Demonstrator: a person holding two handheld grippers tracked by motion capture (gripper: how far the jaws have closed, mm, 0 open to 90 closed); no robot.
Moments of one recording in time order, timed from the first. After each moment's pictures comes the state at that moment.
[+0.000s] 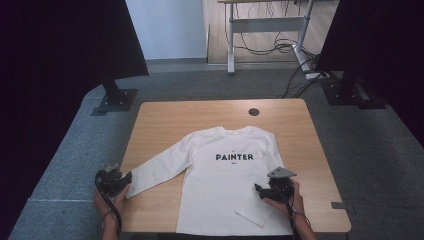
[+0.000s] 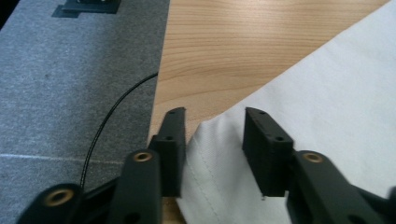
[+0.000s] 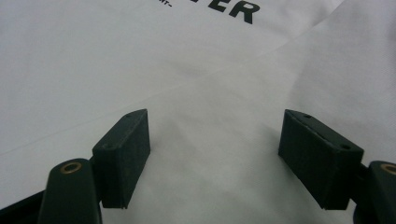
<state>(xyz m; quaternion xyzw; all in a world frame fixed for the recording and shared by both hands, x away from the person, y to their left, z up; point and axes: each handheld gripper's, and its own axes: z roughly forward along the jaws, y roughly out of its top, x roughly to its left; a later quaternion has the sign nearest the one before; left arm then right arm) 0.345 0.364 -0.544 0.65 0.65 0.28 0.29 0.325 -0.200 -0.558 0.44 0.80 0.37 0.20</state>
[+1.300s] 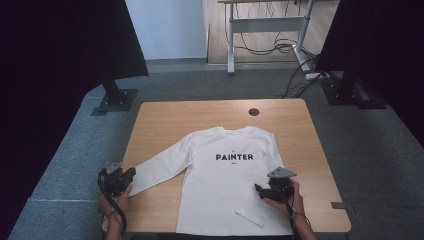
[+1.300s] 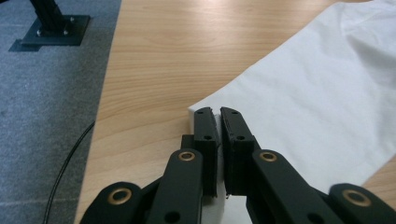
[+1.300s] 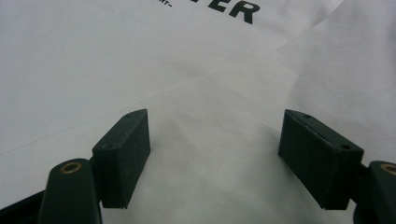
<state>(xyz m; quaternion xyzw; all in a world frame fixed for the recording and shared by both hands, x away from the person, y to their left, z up) 0.335 0.338 -0.522 0.66 0.60 0.28 0.36 0.325 -0.200 -0.558 0.44 0.80 0.37 0.20</state>
